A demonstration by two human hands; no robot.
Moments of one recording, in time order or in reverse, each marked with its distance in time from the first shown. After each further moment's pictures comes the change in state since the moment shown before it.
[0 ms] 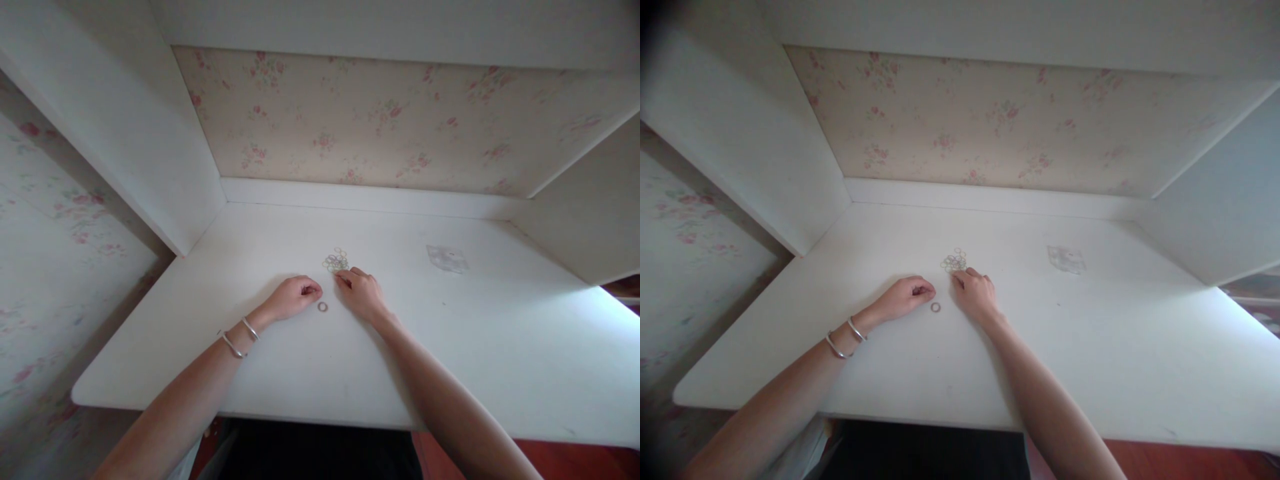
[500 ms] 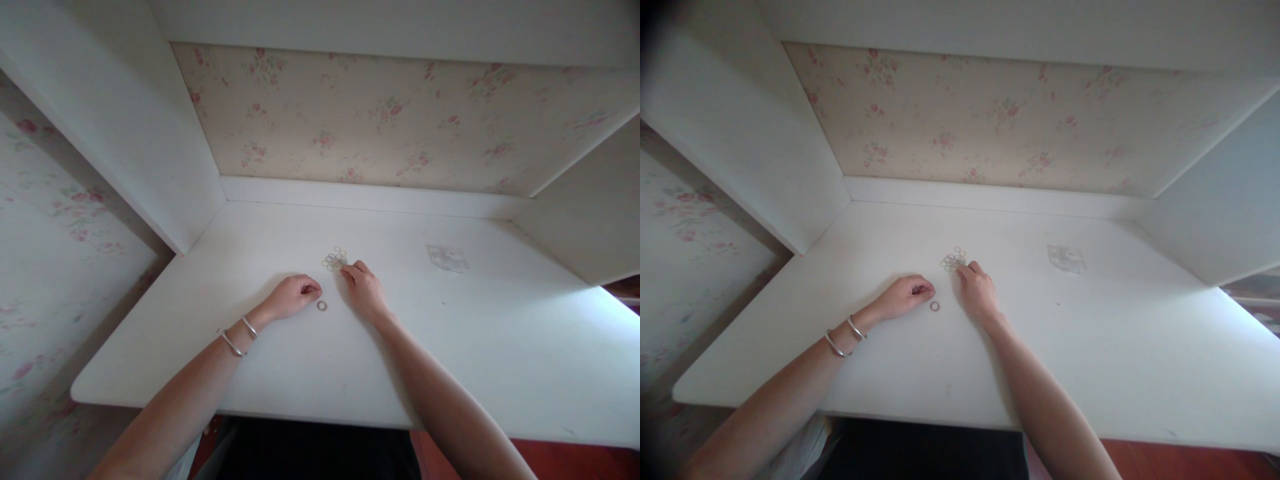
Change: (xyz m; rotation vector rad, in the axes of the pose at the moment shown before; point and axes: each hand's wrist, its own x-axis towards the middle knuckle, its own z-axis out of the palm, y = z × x) left_hand 0.002 -0.001 0.001 0.028 -0.010 0.013; right_hand 0.001 0.007 0.005 0.052 0.115 -0.015
